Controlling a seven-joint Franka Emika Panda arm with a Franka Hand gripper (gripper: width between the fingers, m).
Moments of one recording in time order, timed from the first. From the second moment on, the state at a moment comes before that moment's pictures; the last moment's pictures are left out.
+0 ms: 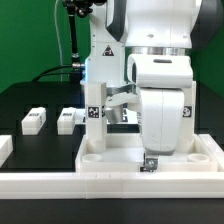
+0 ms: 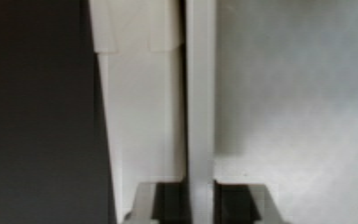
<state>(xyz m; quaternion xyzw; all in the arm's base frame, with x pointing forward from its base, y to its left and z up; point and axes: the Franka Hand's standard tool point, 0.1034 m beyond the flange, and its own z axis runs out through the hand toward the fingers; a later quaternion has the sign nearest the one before) 0.660 0.023 0.035 0.73 0.68 0.03 0.07</state>
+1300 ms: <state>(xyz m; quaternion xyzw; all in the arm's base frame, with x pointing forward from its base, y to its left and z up) 0.664 0.015 0.064 0.75 0.66 0.03 0.07</state>
